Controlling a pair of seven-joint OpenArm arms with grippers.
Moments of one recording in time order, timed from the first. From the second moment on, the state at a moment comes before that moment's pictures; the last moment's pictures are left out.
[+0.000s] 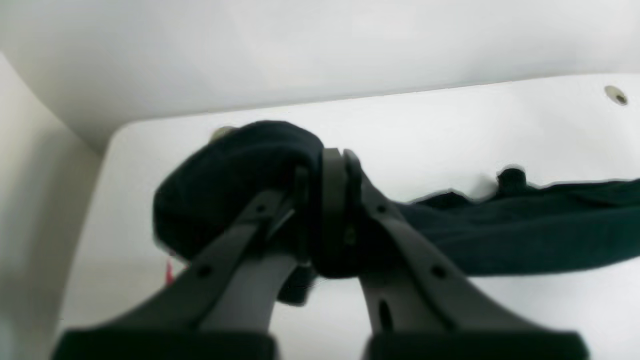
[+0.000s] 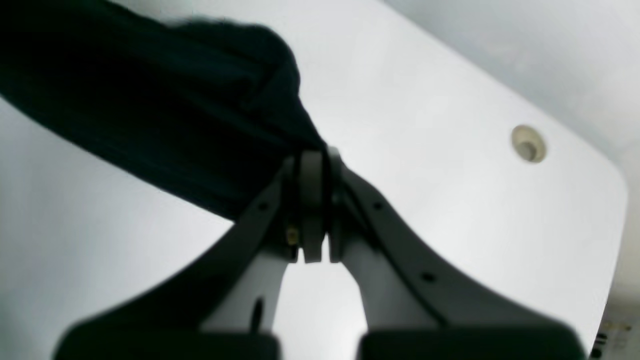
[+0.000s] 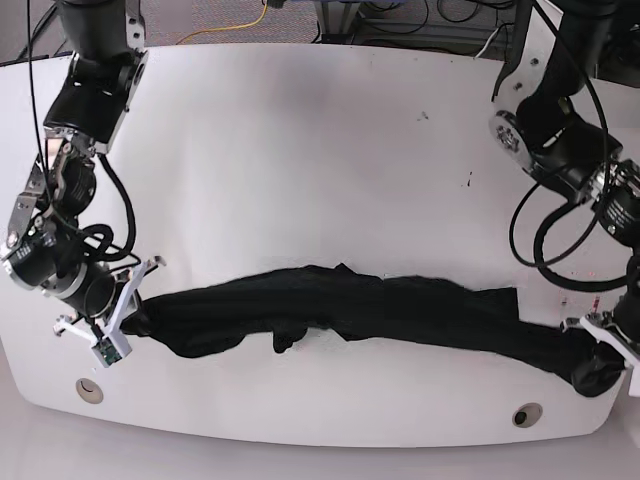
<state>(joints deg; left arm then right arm) -34.7 -10.2 -37.4 103.4 -35.6 -38.5 84.1 21.2 21.0 16.2 101.6 34.7 40.2 -75.8</state>
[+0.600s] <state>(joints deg) -4.5 -7.4 -44.4 104.8 -44.6 -38.5 84.2 -0.6 14.6 16.5 109.7 34.2 40.1 -75.4</state>
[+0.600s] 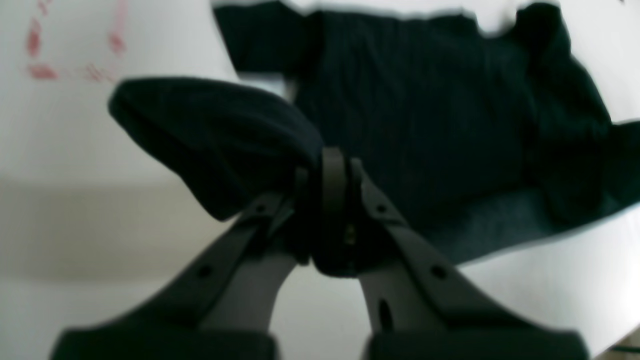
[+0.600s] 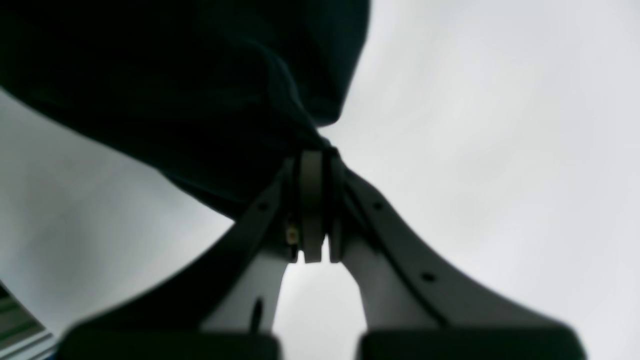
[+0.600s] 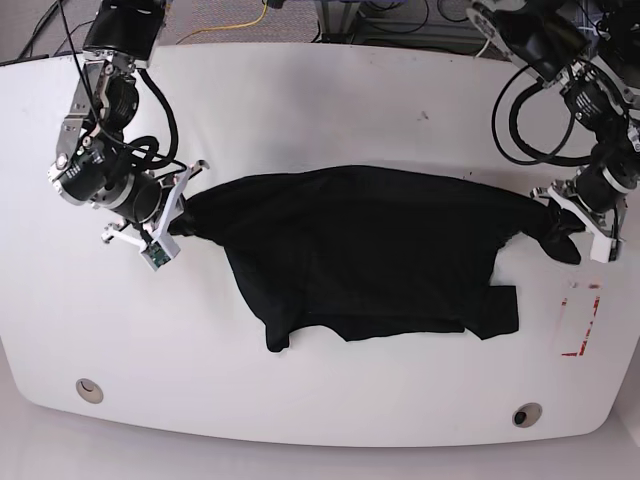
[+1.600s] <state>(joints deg) 14.3 -11.5 -44.3 104.7 -45.9 -38.5 83.8 -15.2 13.4 19.1 109.8 33.7 40.0 -72.5</state>
